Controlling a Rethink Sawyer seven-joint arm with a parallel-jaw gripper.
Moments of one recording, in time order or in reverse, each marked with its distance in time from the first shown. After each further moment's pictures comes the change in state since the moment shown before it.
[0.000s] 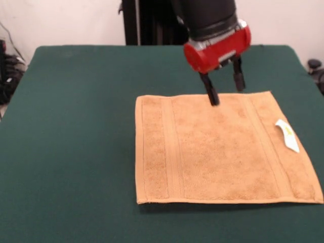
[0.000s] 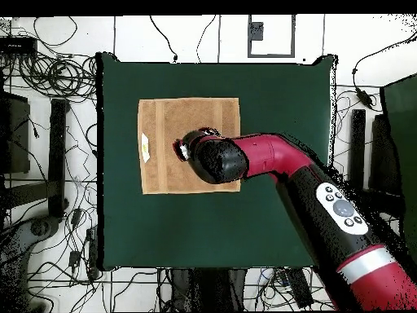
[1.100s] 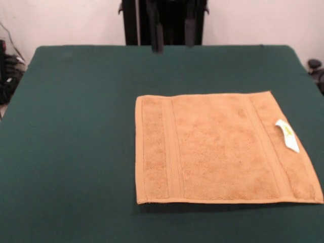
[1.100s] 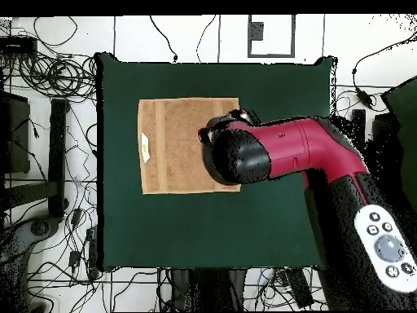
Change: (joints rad) arm 0.000 -0.253 -0.025 -0.059 -0.089 0.104 0.000
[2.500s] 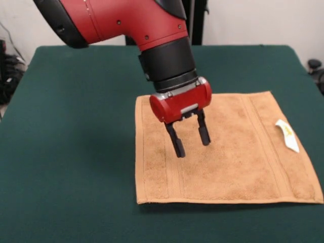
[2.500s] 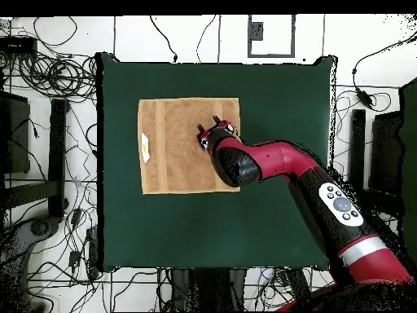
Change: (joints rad) arm -0.068 0.481 0.005 -0.060 -0.211 -0.428 0.000
